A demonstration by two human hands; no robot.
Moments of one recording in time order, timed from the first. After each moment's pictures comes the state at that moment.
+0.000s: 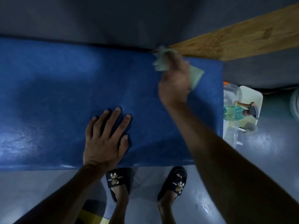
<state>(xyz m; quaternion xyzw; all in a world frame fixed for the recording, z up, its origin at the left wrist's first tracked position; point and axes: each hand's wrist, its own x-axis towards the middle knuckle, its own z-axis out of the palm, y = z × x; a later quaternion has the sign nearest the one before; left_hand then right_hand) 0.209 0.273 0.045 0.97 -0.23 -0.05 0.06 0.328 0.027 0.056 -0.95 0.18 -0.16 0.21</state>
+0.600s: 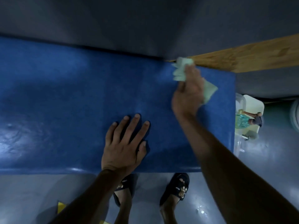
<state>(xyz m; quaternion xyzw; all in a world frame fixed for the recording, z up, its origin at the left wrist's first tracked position) 0.213 0.278 0.044 0.96 -0.24 -0.05 0.11 0.324 0.062 0.049 -0.94 0.21 -0.18 0.19</state>
